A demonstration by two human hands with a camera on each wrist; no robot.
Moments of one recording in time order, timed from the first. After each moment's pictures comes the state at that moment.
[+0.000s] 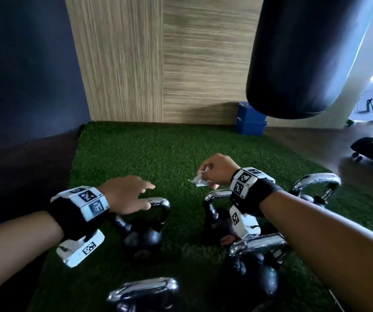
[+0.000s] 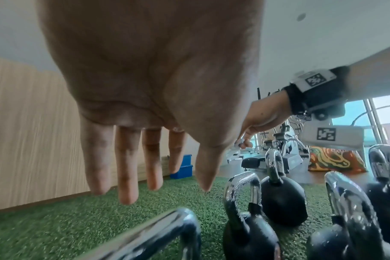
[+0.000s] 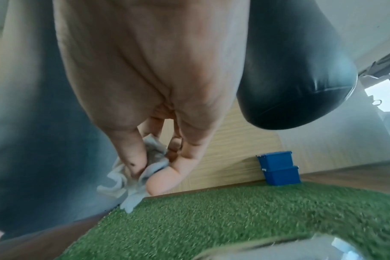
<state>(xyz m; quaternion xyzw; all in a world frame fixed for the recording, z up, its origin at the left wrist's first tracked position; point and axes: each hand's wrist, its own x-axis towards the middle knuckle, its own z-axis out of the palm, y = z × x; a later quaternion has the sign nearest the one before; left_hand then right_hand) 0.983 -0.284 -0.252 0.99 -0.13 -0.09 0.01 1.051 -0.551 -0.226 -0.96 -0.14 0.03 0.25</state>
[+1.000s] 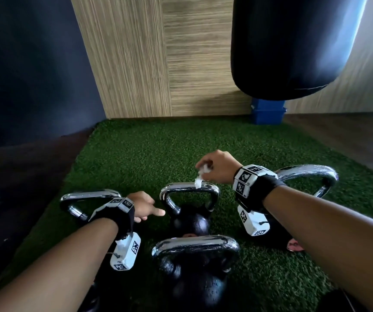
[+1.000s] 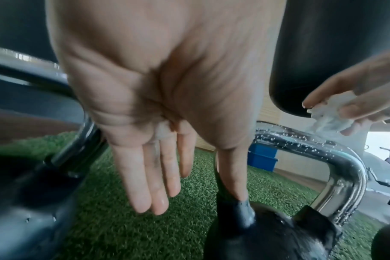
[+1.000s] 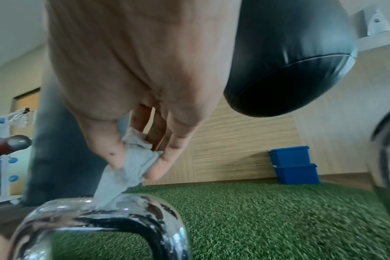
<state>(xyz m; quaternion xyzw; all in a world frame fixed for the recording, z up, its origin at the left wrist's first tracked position) 1.057 -0.454 -0.377 0.93 0.19 -0.14 0.28 1.122 -0.719 -0.282 -0.92 -0.29 0.01 0.27</state>
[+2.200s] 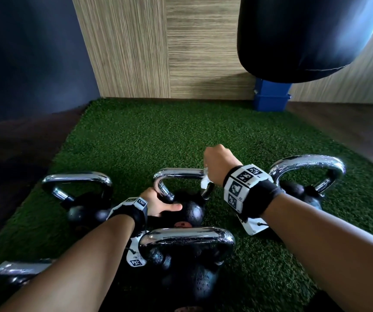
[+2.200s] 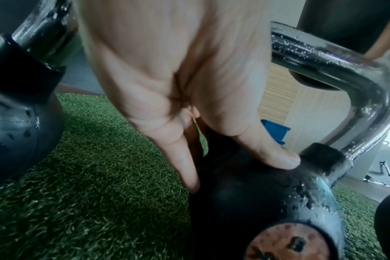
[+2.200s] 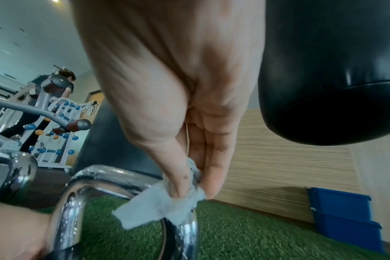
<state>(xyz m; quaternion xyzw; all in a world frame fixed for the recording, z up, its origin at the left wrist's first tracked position) 1.083 -0.488 -0.452 0.89 0.16 -0.09 0.41 1.121 -0.708 -0.309 -0.96 -0.23 -0.03 0.13</state>
